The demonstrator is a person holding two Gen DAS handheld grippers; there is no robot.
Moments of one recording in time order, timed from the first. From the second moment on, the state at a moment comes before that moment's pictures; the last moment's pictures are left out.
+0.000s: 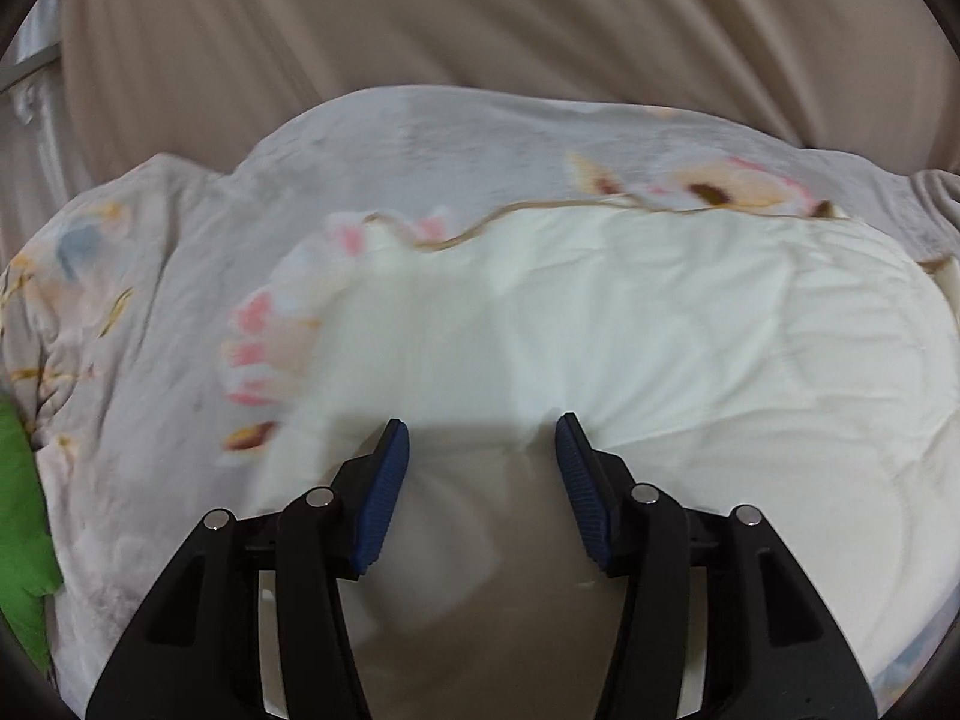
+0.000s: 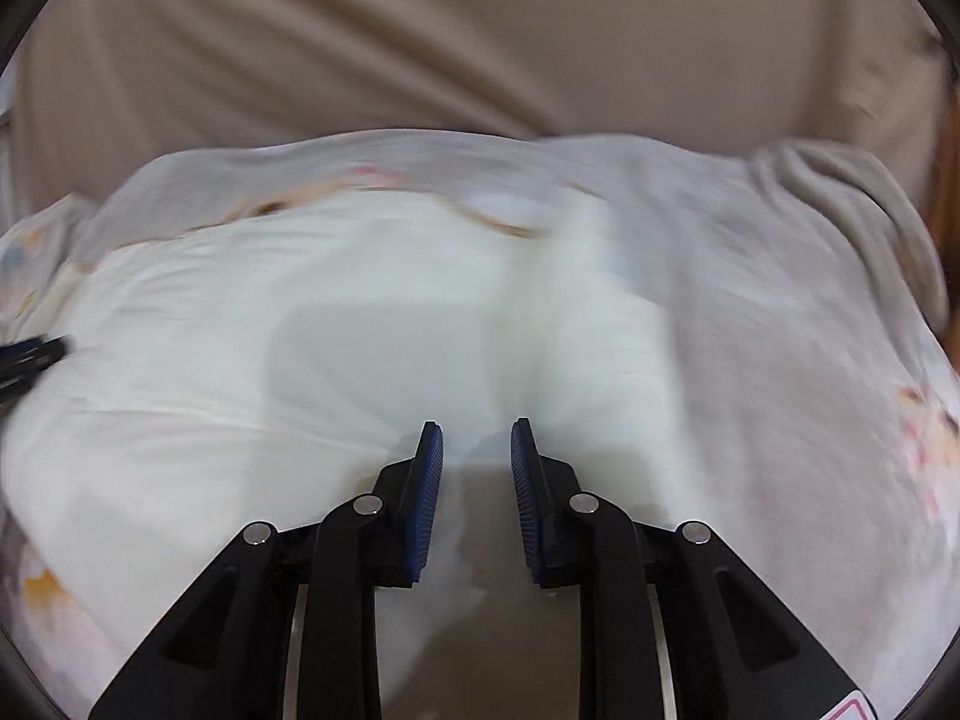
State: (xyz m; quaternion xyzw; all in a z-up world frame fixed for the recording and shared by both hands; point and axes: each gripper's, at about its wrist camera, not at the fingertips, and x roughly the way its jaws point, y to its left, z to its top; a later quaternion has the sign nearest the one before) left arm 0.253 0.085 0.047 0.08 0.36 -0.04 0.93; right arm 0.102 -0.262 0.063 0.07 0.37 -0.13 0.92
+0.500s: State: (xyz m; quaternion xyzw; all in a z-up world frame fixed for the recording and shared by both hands) left arm 0.313 0.066 0.081 0.04 0.37 -0.03 0.93; right arm 0.180 -0.274 0.108 0.10 0.35 -0.15 0.92
